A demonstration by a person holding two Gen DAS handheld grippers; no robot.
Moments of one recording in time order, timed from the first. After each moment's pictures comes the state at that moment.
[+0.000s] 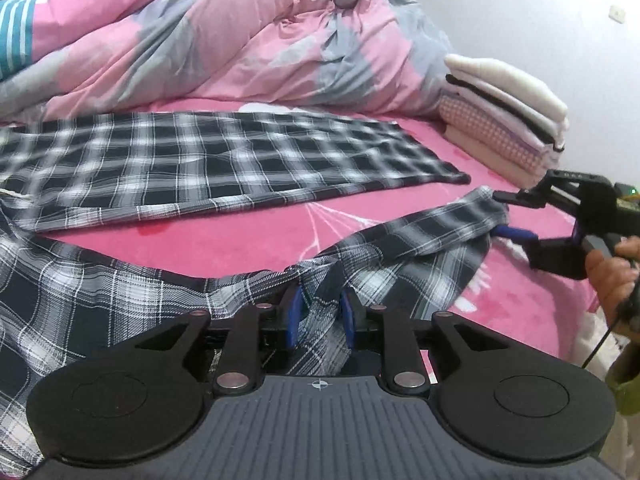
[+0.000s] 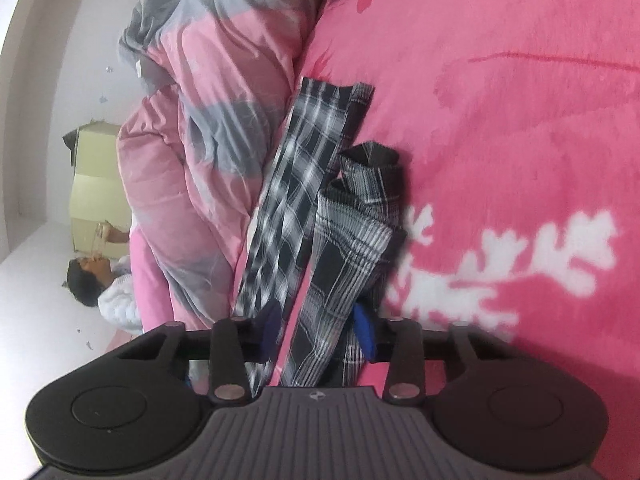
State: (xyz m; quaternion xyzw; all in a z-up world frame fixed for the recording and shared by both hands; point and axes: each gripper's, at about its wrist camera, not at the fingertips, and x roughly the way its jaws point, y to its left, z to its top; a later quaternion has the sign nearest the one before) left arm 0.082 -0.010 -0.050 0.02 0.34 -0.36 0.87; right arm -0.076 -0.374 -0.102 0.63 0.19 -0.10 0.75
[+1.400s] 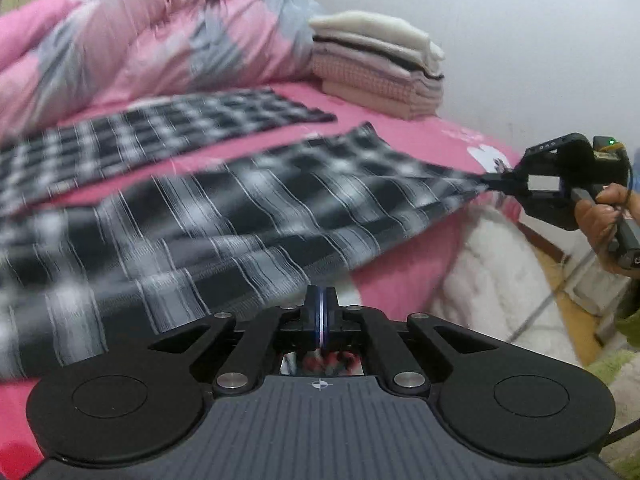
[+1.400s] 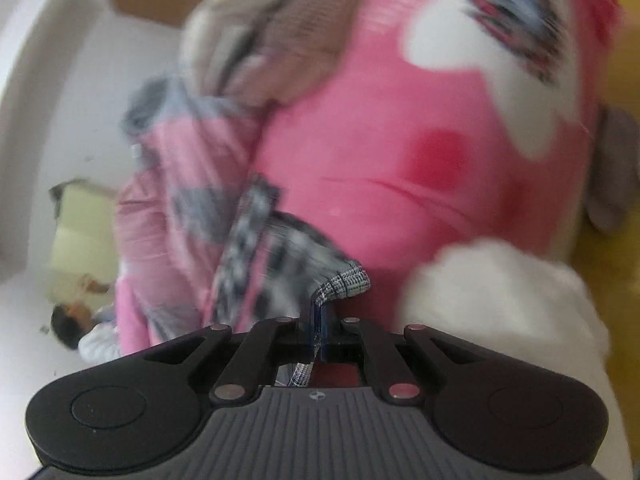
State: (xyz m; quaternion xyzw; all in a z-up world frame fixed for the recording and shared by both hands) left arm -0.034 -0.010 -0.053 0.09 0.32 -0.48 0.81; right arm -0.267 -0.352 -0.086 0.61 0.13 -0.20 0.75
